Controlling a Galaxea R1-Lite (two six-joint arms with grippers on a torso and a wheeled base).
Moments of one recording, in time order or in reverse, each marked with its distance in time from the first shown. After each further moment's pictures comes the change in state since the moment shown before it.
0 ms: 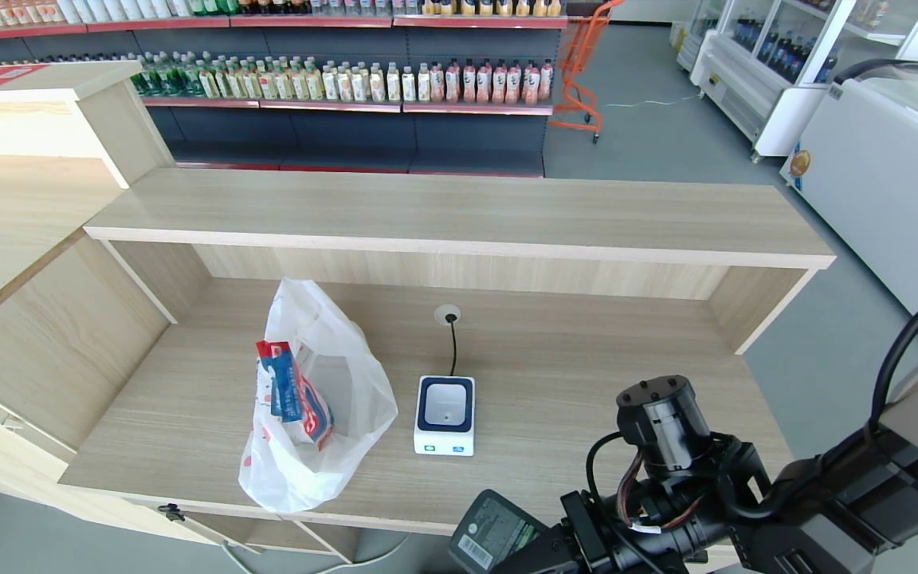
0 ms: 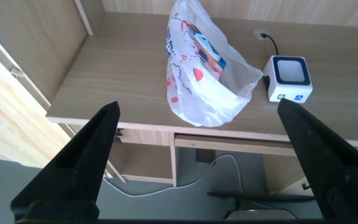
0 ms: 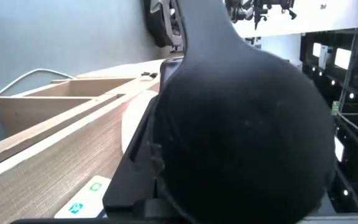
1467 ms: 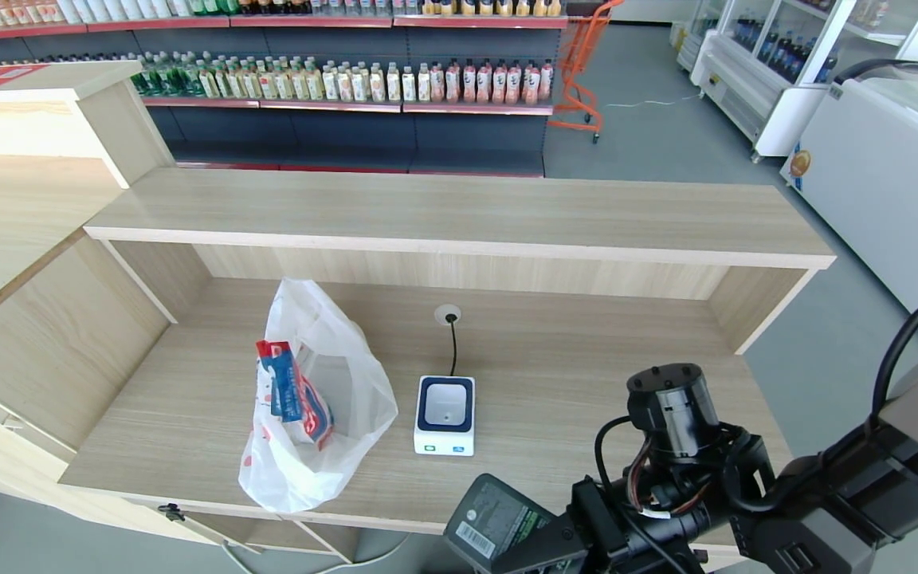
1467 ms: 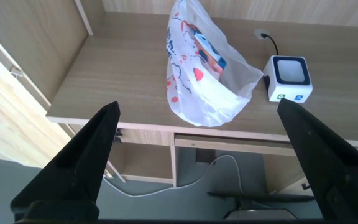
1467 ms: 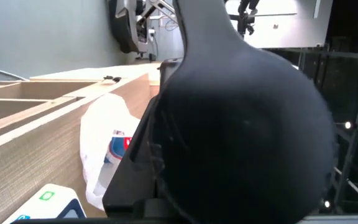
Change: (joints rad) left arm 0.000 0.000 0.000 0.000 0.000 0.000; right arm -0.024 0.000 0.001 -0.105 0.129 -0.023
